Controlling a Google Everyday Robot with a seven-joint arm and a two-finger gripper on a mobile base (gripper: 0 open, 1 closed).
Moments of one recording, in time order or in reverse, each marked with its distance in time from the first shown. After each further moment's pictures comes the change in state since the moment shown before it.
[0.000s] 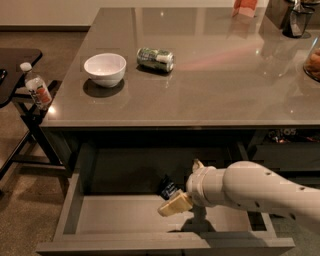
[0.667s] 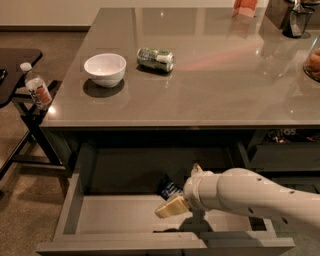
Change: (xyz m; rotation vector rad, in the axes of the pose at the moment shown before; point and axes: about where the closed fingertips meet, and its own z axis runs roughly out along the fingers) arm 0.007 0.006 0.014 0.025 0.012 0.055
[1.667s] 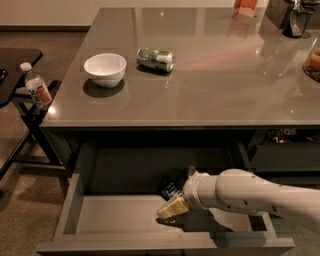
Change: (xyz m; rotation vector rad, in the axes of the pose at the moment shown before) arm 0.022 -0.014 0.046 -0.059 -0.033 -0.049
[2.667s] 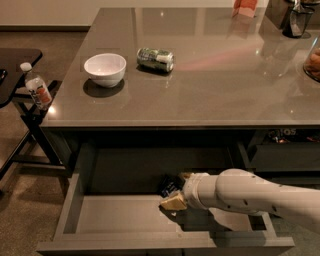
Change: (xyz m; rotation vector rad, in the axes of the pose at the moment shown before) arm 0.000 0.000 0.000 0.000 0.000 0.000
